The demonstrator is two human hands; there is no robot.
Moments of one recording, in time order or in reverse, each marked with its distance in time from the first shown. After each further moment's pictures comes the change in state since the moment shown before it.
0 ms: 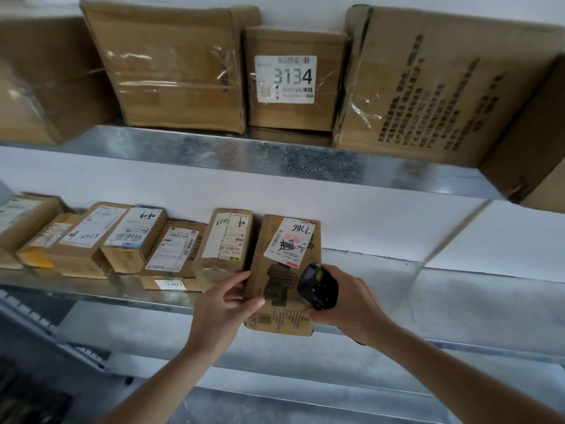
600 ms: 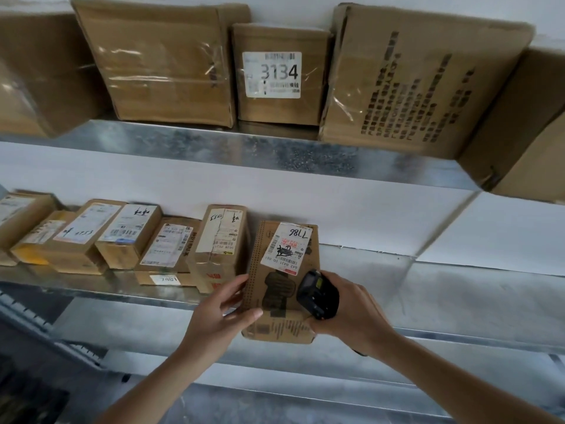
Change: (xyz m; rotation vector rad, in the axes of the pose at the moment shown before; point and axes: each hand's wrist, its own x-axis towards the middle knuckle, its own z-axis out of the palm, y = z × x) left_hand -0.020 -0.002 -0.002 -0.111 -0.185 -0.063; right_hand -0.027 0.007 -0.002 -0.039 0.004 0.002
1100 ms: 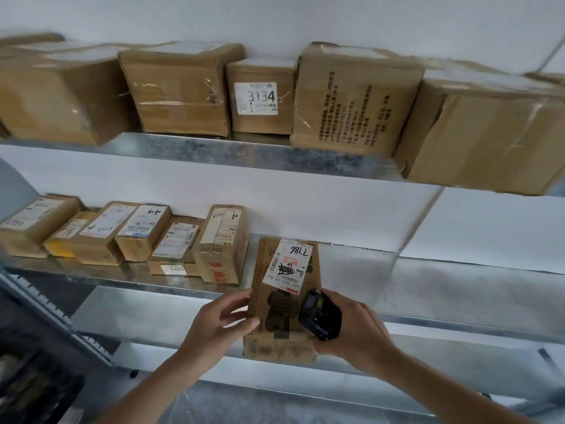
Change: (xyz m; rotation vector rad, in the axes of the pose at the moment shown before) left_hand -0.063 0.018 0.015 0.055 -0.061 -0.034; right_hand -0.079 0.014 -0.011 -0.018 -0.045 -0.025
